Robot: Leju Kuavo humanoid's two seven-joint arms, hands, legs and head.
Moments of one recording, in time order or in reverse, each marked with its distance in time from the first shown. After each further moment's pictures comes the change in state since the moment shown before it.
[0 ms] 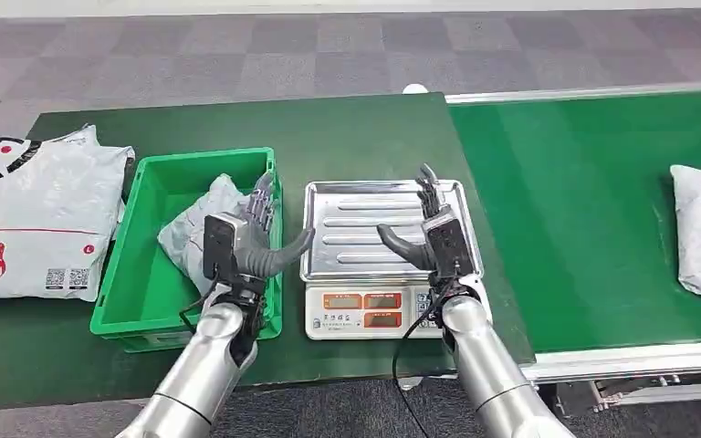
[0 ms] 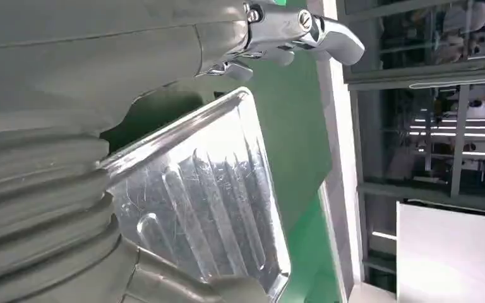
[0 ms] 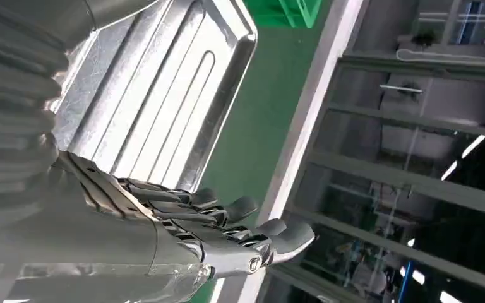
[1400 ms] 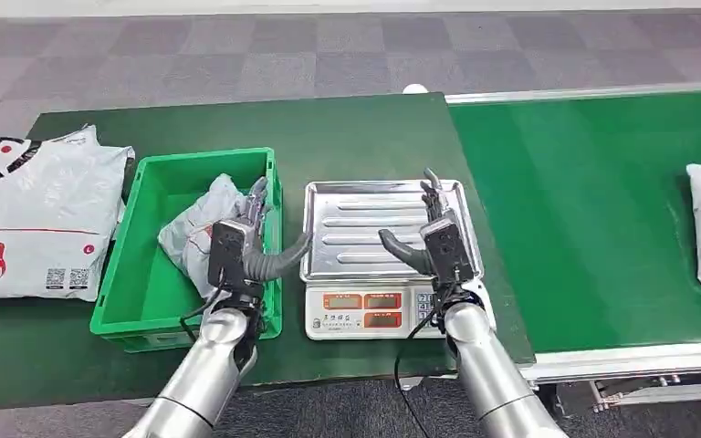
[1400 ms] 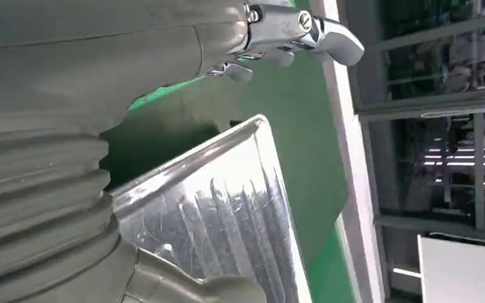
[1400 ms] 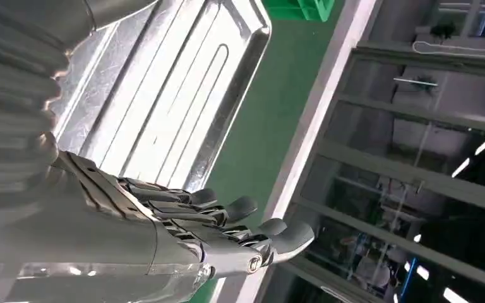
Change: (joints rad) left arm 0.026 -0.007 0.024 0.011 -0.094 0.122 -0.017; right arm 0.038 -0.008 0.000 -0.070 0.062 -0.013 0.056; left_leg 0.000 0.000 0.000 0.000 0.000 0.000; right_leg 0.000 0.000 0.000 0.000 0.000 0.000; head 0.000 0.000
